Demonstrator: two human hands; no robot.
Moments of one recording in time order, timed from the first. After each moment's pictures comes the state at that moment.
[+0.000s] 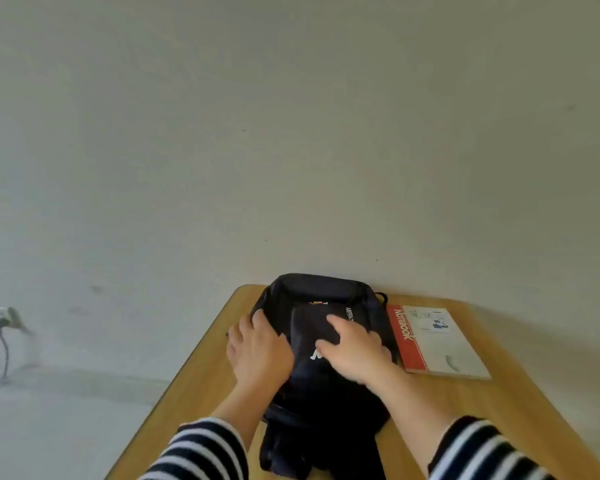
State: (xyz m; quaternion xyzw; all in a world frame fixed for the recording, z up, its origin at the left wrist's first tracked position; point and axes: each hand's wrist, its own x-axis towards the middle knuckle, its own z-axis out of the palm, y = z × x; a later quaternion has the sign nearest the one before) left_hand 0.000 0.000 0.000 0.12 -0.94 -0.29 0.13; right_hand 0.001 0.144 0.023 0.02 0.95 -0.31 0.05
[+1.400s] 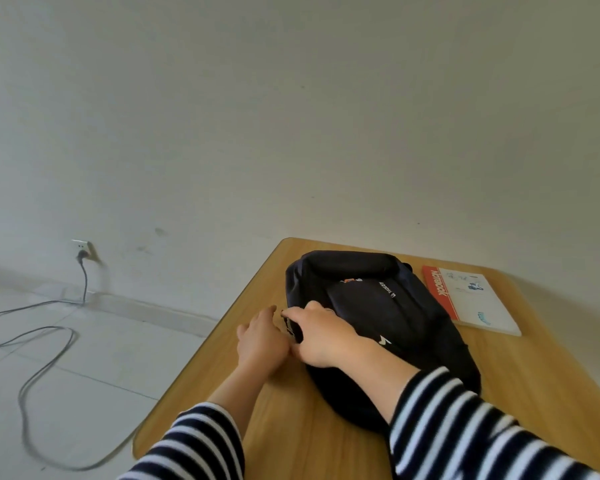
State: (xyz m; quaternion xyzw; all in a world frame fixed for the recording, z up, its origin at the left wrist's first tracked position) left_hand 0.098 -0.058 -0.024 0.19 -0.89 -0.41 0.04; right_hand 0.074 0.047 0.001 -0.23 0.96 -0.13 0.08
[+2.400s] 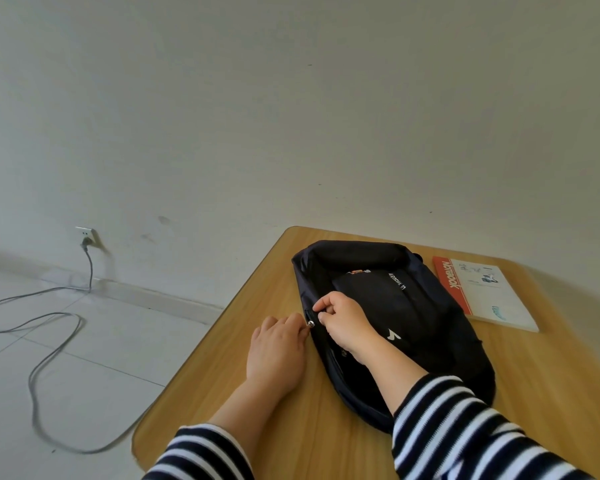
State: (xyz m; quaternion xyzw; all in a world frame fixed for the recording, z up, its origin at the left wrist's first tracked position) left_hand 0.104 -0.055 -0.053 0.03 -0.97 -0.22 0.11; right_hand 0.042 0.064 -0.033 -0.08 0.87 -0.48 0.06
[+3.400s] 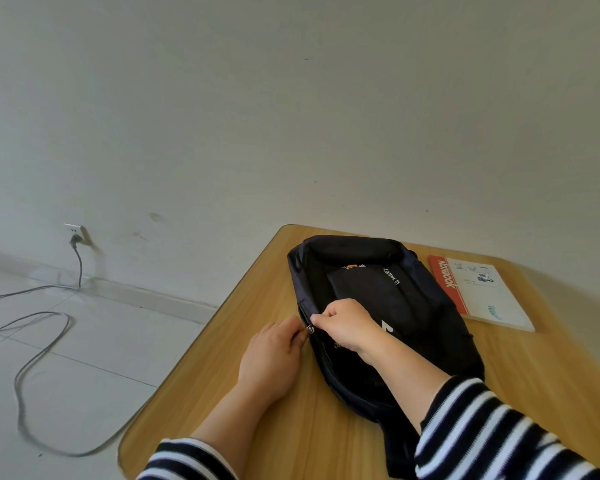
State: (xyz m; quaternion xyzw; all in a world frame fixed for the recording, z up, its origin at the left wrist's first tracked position) left_hand 0.107 -0.060 -0.056 -0.02 -0.93 -0.34 0.13; right_hand 0.049 0.073 -0.019 -0.06 0.91 -0.41 0.10
